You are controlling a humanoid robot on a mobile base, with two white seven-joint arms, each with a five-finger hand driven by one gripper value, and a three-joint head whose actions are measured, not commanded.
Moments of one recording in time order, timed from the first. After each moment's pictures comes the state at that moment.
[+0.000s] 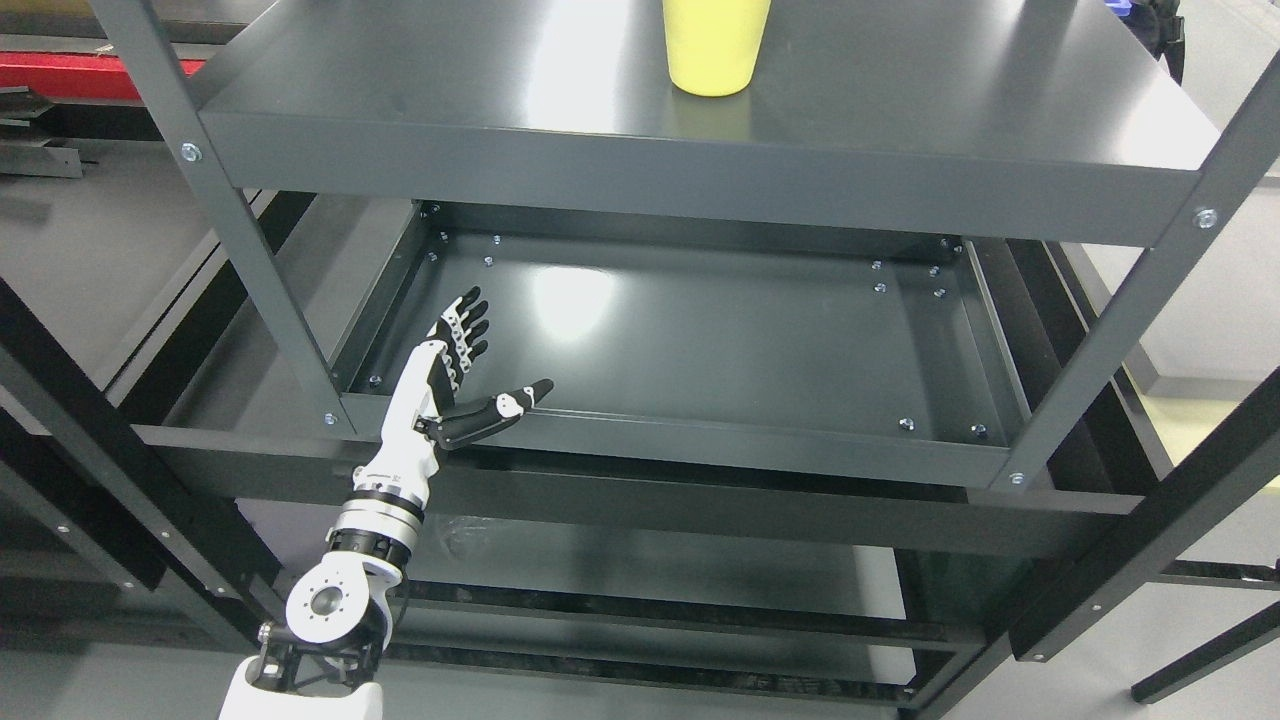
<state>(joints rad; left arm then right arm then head) -0.28 0.00 -0.05 -1.70 0.04 0.20 -0.04 0.00 0.00 0.00 -0.24 0.00 0.09 -0.12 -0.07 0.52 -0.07</state>
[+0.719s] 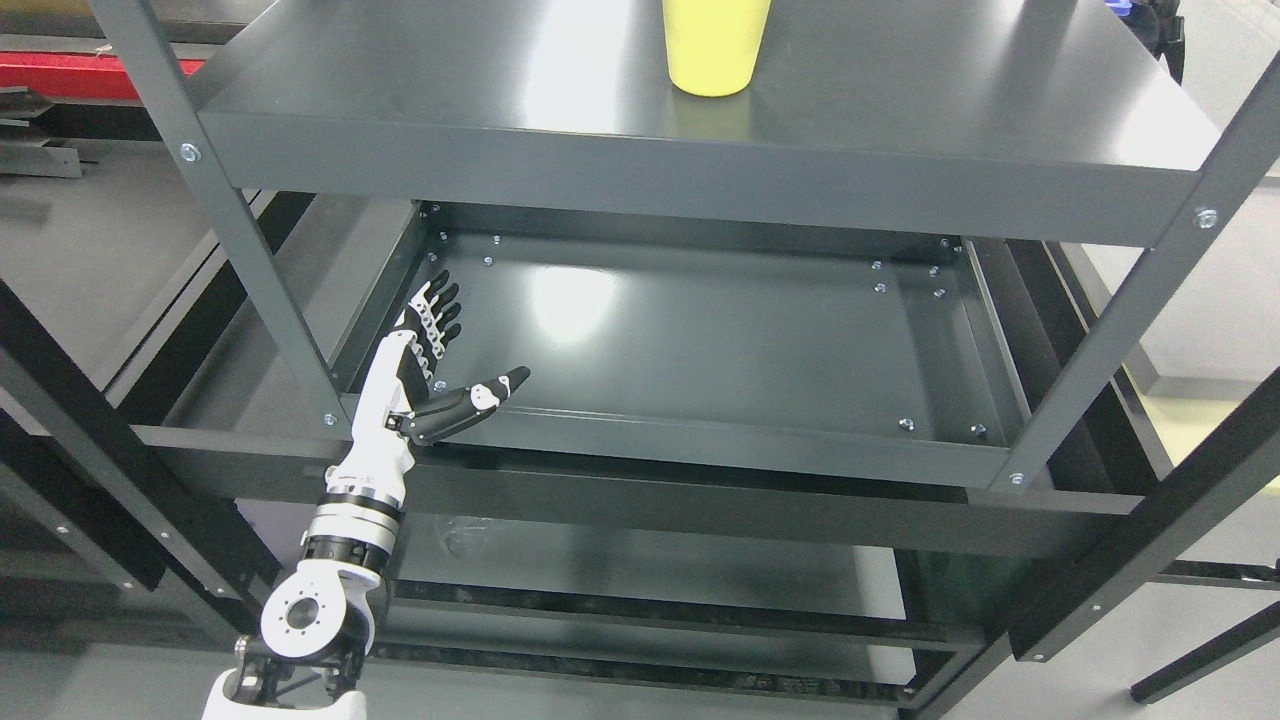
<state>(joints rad) -0.26 0.00 -0.01 -1.74 0.04 0.16 -0.04 0.00 0.00 0.00 -0.24 0.00 0.09 -0.12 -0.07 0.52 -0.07</state>
